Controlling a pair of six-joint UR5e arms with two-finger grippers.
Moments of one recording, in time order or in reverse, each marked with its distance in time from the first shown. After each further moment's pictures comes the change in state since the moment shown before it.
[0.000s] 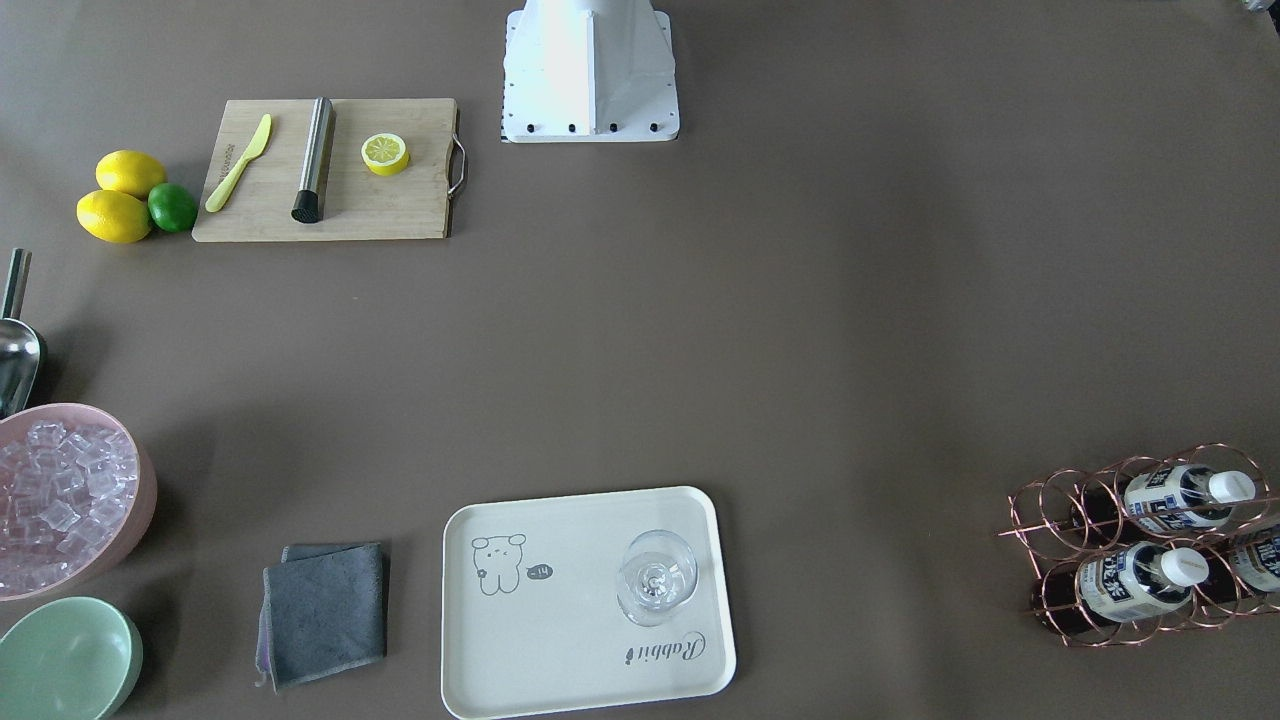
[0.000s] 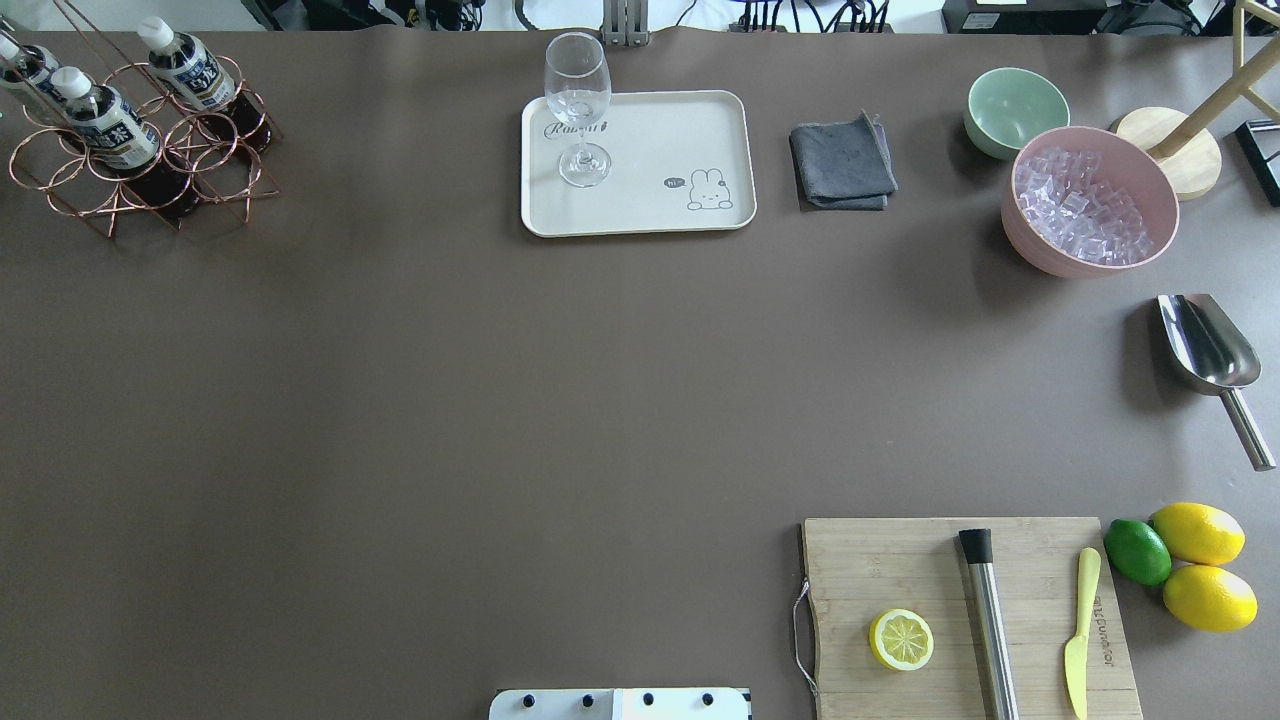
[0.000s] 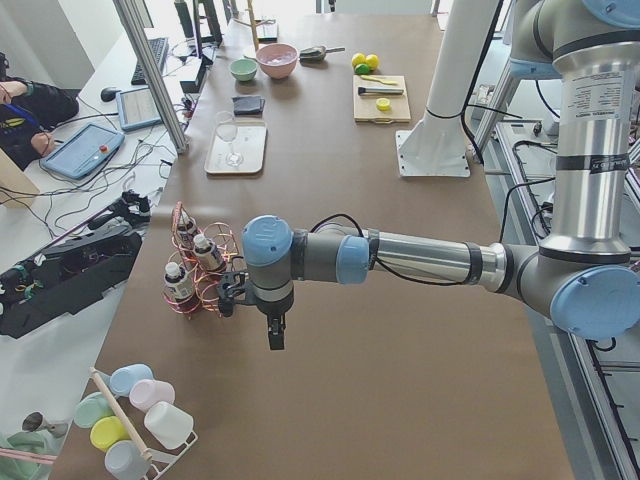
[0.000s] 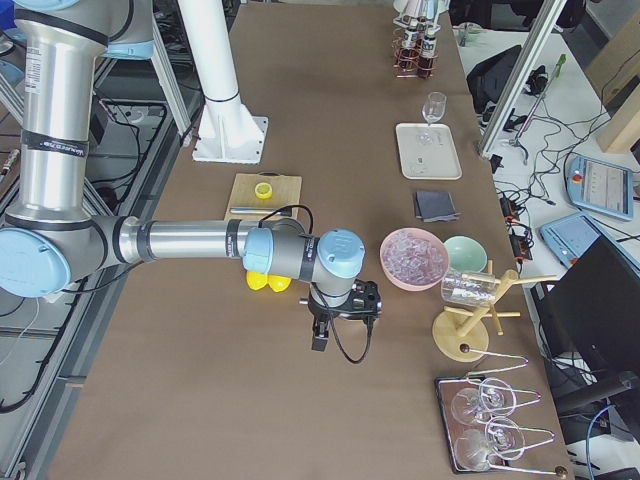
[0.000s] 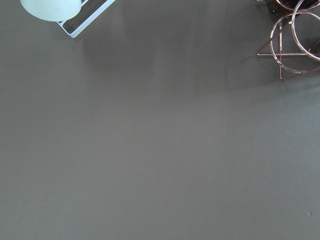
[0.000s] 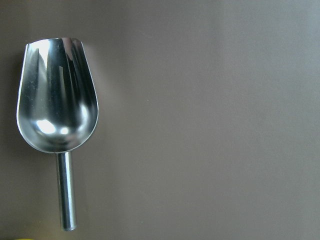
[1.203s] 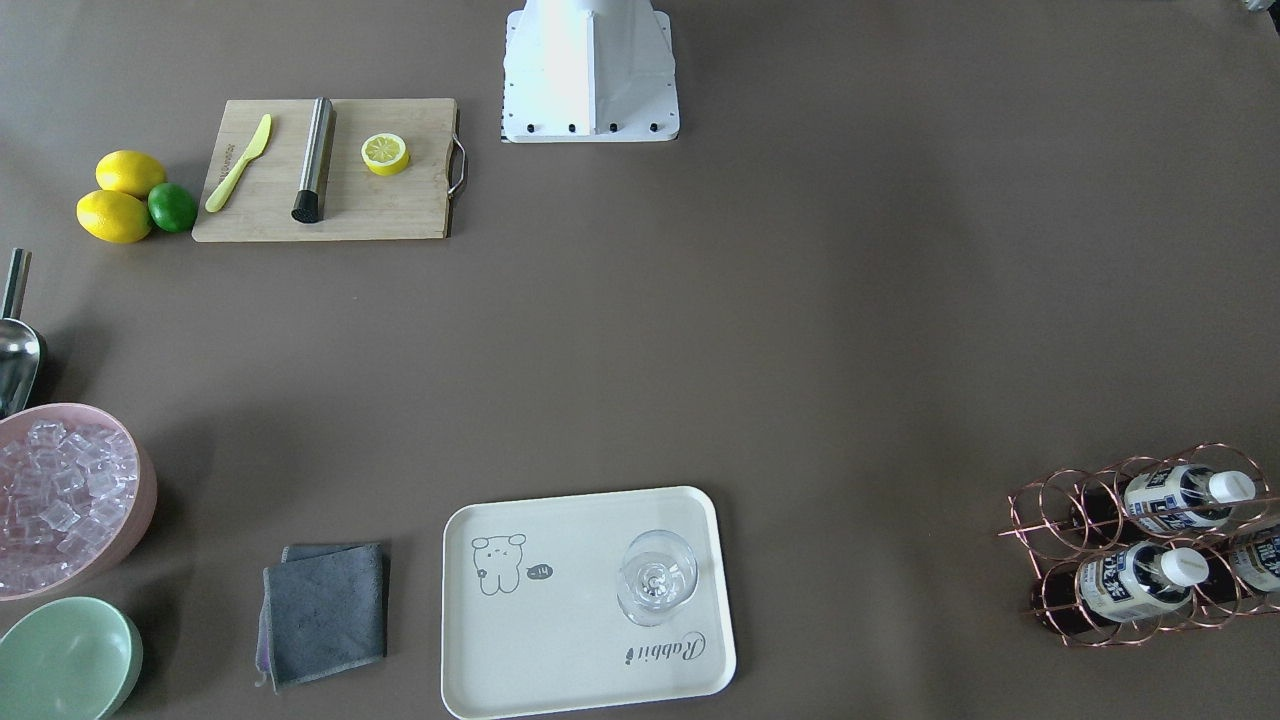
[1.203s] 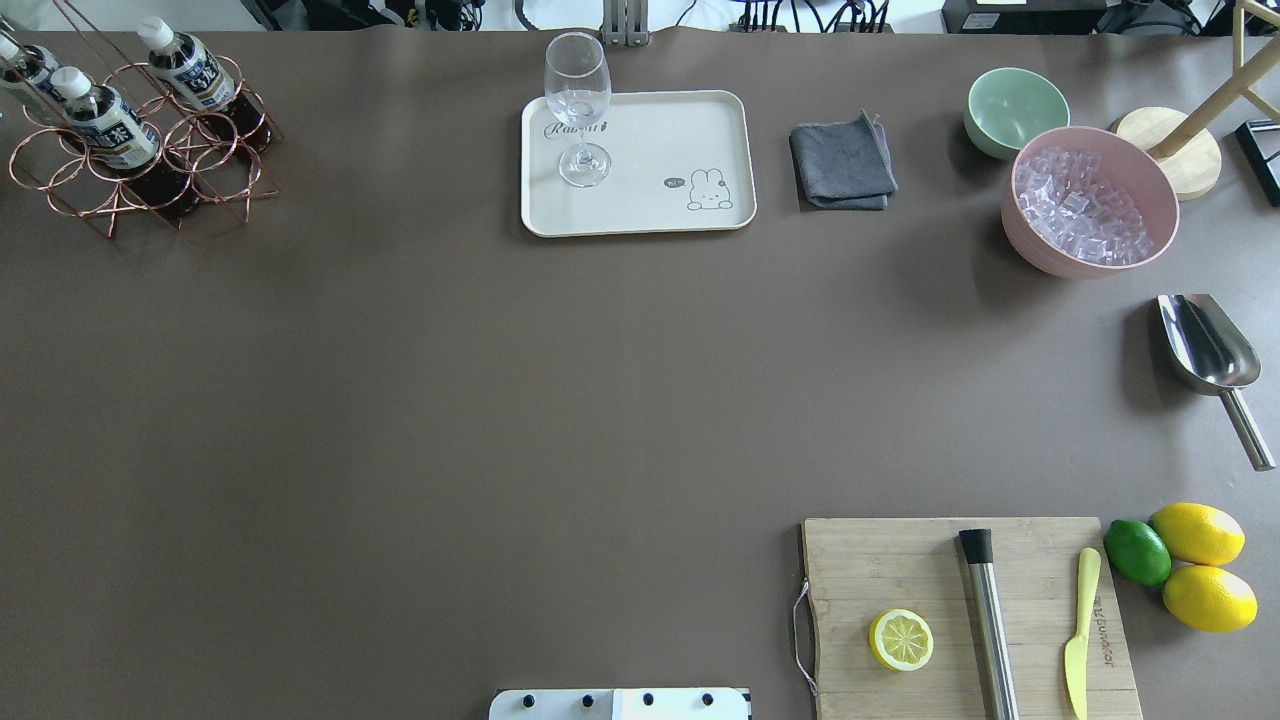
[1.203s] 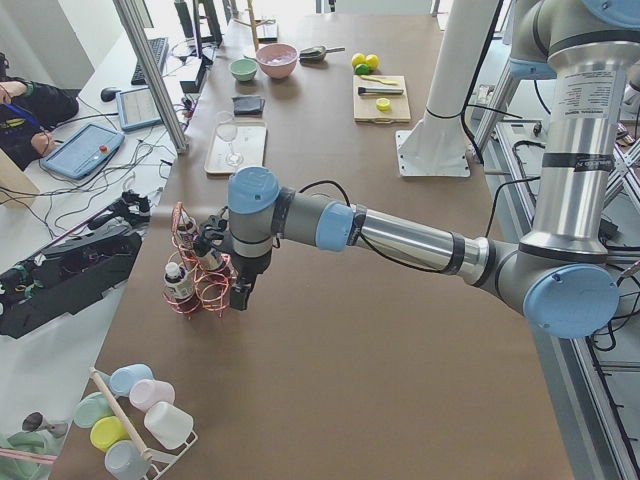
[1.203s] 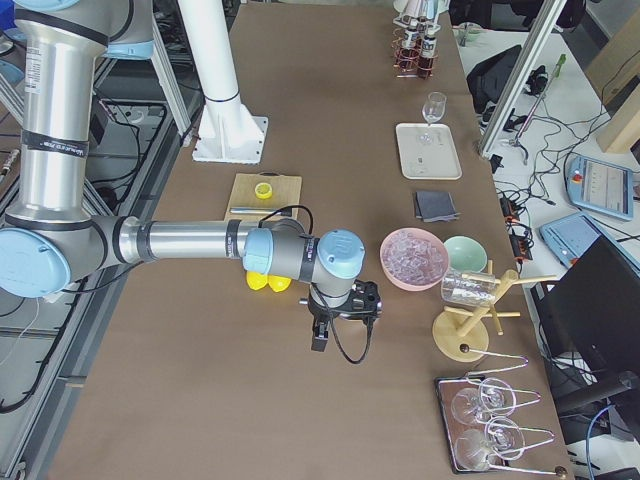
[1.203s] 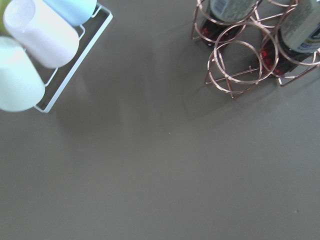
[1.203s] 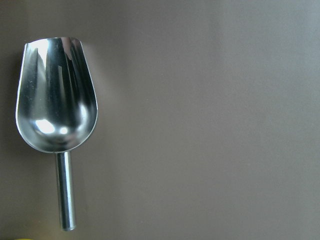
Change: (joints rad) left arm 0.009 -0.098 -0.059 -0.035 0.020 0.224; right arm 0.000 0.000 -0.001 0.000 0.000 0.001
